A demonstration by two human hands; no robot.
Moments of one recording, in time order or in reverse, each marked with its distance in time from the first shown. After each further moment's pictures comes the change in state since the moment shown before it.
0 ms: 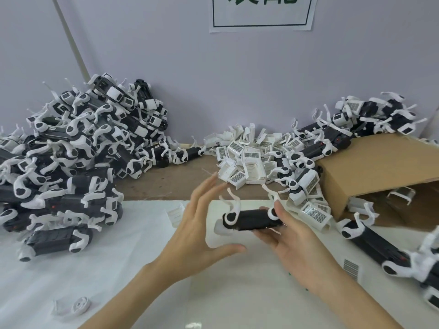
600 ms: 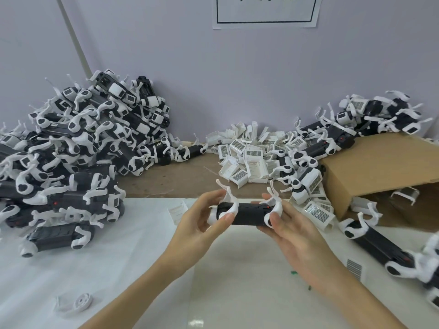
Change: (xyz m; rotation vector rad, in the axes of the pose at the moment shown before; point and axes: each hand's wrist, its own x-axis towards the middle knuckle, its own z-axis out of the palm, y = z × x) left_hand -0.001 0.015 0.000 -0.585 0.074 -0.500; right_hand -0.004 -0.001 0.001 -0.263 -0.147 -0.218
